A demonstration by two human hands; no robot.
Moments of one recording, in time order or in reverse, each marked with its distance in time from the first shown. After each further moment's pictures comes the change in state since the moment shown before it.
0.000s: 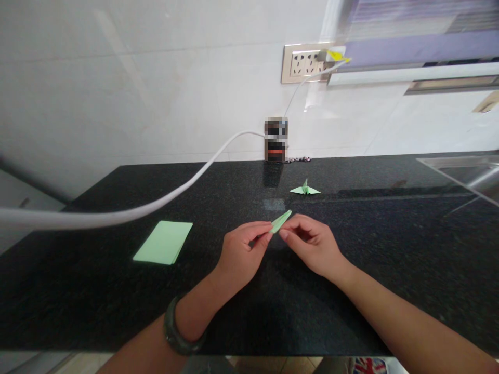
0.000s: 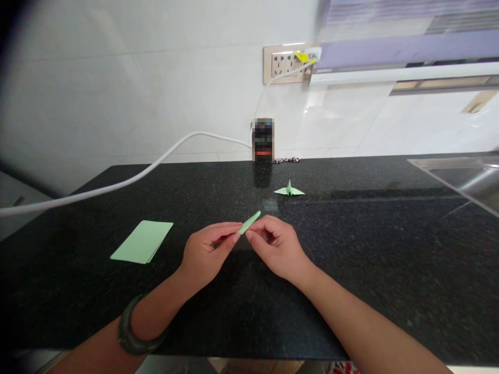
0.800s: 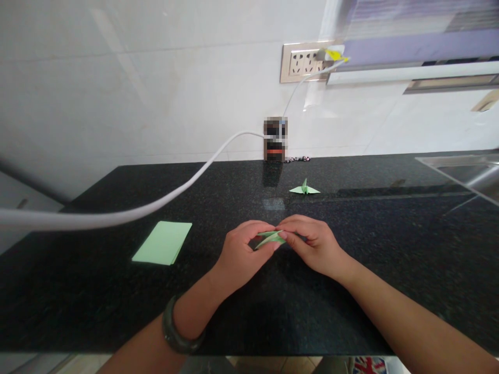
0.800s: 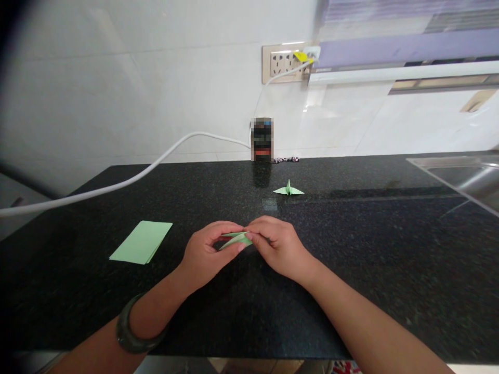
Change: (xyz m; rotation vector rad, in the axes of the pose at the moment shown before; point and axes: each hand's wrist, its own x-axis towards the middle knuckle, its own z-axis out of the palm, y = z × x) left_hand 0.002 0.004 -0.005 -0.029 -0.123 -0.002; right_hand 0.007 0.000 -0.009 -0.158 -0.133 -0.232
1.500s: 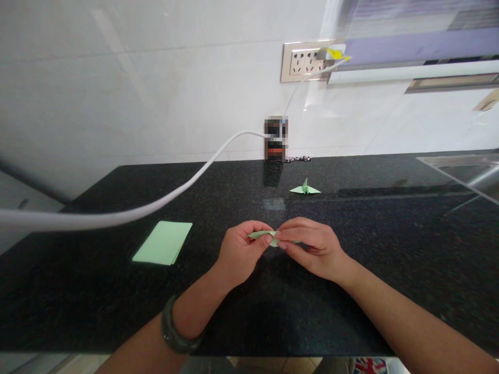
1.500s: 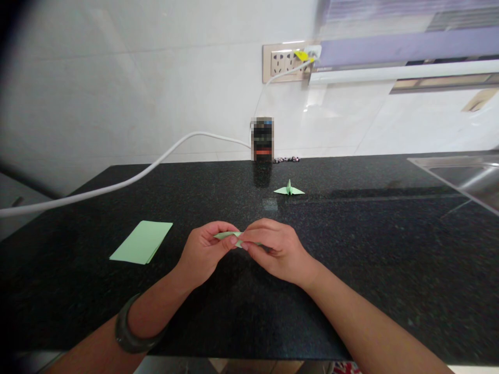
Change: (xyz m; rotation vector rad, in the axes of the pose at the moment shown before) left_hand -0.001 -0.003 0.002 -0.356 -0.024 -0.316; right_hand -0.003 -0.004 -0.001 0.012 0.004 -0.181
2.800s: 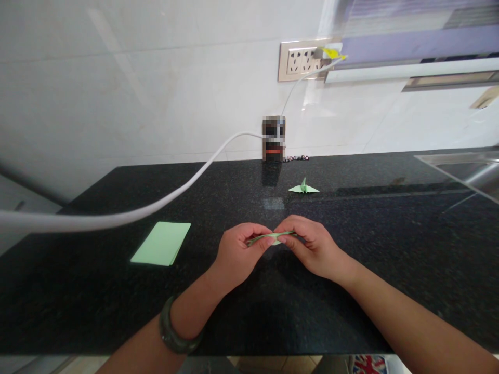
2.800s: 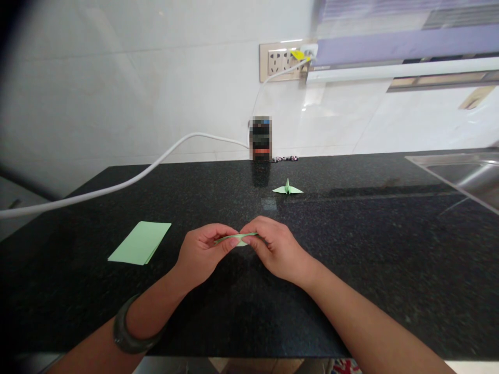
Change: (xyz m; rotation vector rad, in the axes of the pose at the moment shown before) left_hand -0.001 0.001 -0.002 0.220 0.041 0.144; right_hand 0.003 -0.005 -0.001 -0.009 -0.073 0.170
